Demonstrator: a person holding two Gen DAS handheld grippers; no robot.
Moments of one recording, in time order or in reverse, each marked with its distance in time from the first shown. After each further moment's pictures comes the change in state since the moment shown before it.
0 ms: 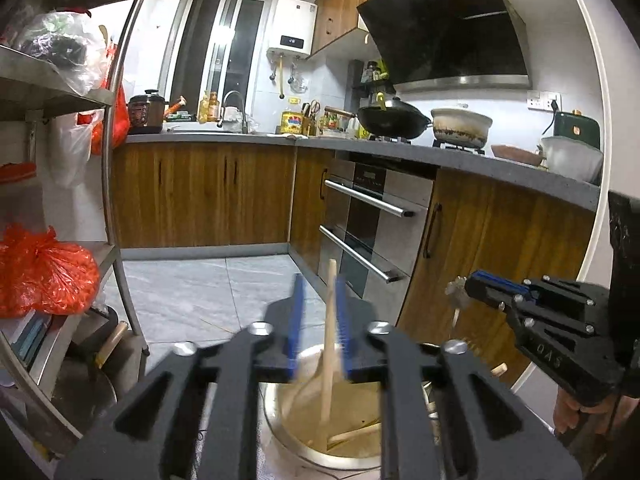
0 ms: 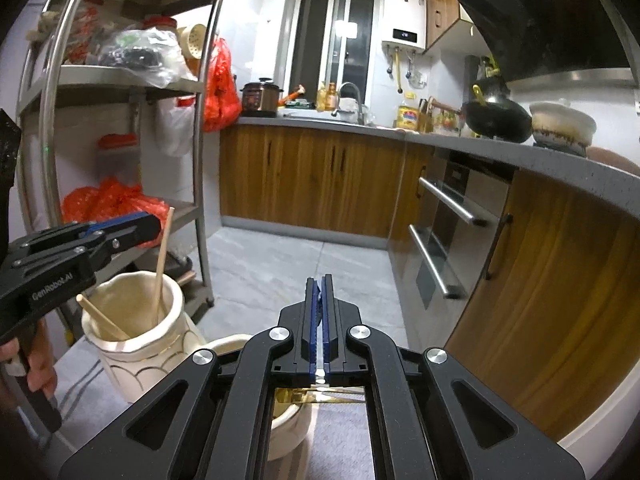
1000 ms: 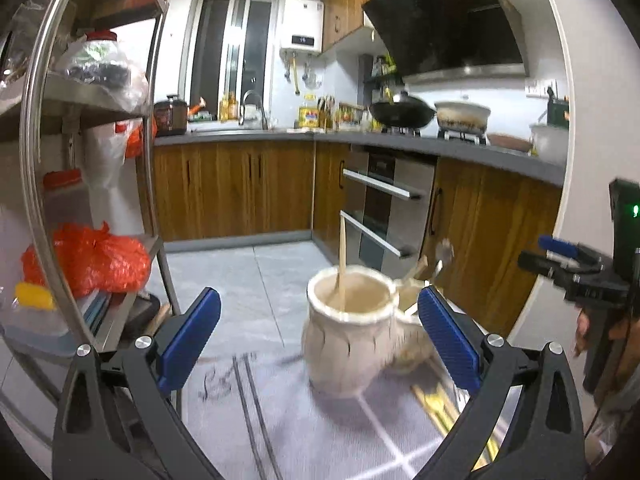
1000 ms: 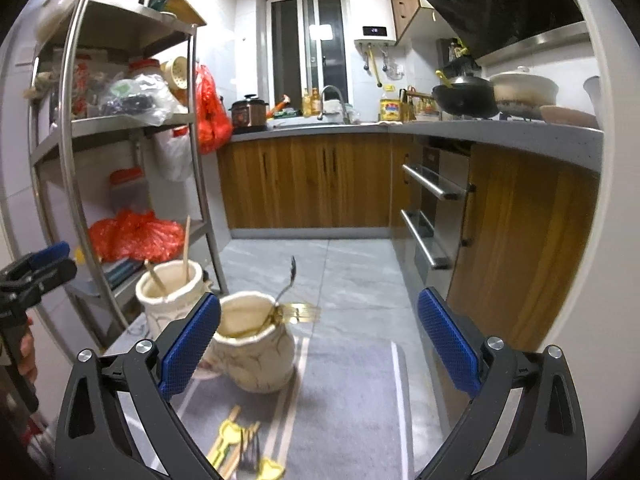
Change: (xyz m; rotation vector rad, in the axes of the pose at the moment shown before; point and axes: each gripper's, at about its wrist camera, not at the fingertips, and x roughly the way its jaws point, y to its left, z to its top) left arm -0.120 -0.007 -0.022 0.046 0.070 0.086; right arm -0.094 -0.051 -0.031 0.138 -0.005 0.025
